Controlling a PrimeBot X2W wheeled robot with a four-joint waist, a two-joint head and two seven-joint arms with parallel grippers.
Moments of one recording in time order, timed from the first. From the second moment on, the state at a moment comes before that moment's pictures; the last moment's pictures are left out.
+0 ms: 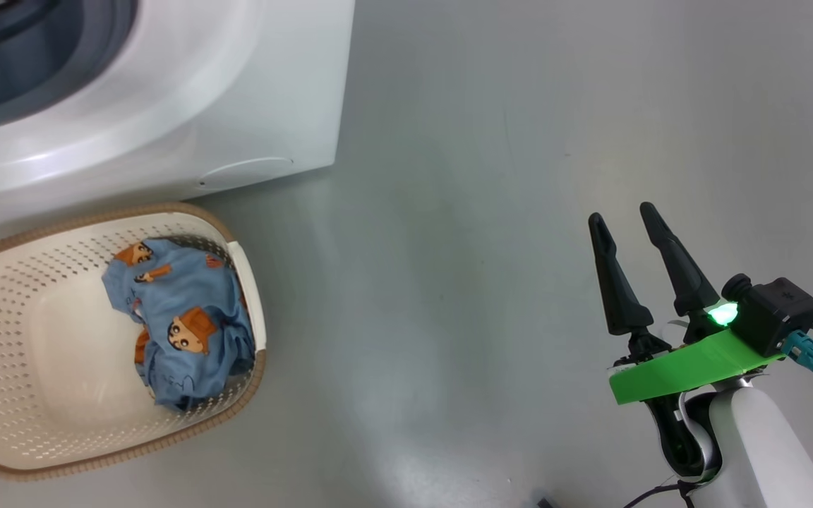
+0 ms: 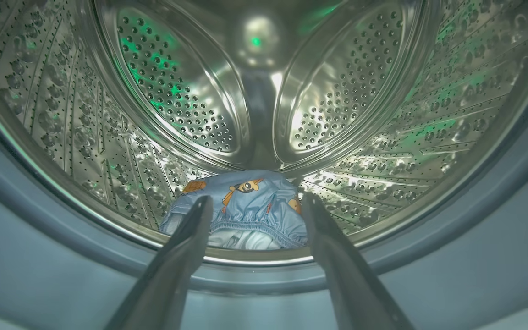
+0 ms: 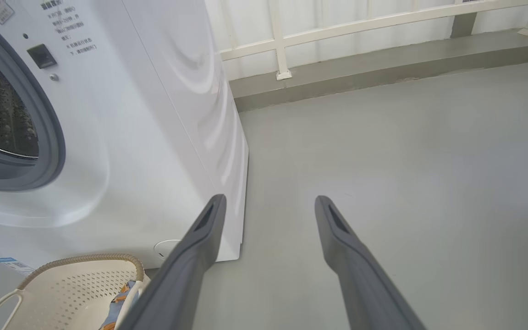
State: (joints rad) left arm -0.99 0.29 0.08 0.77 -0.37 -0.13 -0.26; right arm -0.31 -0.10 0.17 0.19 0.40 0.13 -0.26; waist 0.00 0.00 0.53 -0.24
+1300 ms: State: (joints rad) left arm -0.29 0.12 0.18 0.39 -0.25 -0.13 -0.26; right arm -0.14 -0.20 0.16 0.24 0.41 0.13 -0.26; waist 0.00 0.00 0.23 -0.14
